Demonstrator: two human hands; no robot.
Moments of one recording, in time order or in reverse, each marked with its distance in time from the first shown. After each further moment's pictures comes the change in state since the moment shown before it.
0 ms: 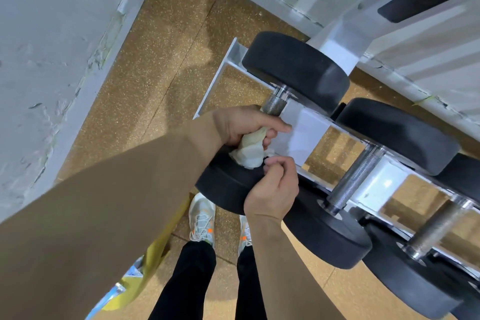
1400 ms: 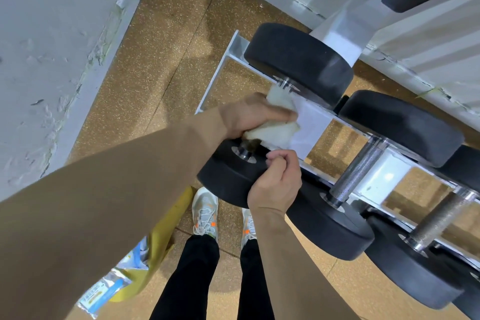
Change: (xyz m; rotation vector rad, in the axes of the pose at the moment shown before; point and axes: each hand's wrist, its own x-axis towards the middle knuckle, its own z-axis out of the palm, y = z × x) left_hand -0.002 0.001 0.002 0.138 0.168 0.194; right_hand 0.000 -0.002 -0.001 -0.025 -0.018 0.008
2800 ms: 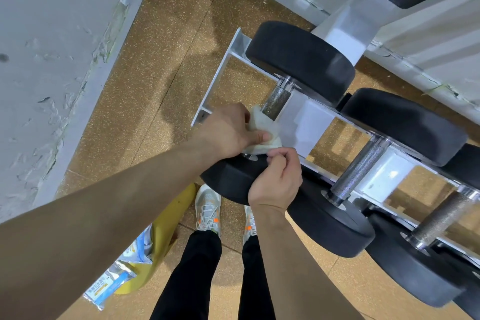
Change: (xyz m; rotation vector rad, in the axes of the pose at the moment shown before) left_hand -0.053 -0.012 -0.004 0.810 0.369 -0.057; right_hand -0.001 -0.004 0.001 -0.007 0.004 0.022
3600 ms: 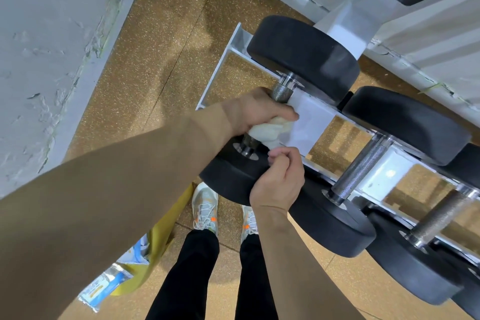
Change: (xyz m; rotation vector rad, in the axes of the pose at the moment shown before) left_hand 0.048 0.036 0.009 -0.690 -0.283 -0.087; right_hand 0.000 0.003 0.001 0.009 0.005 -0.015
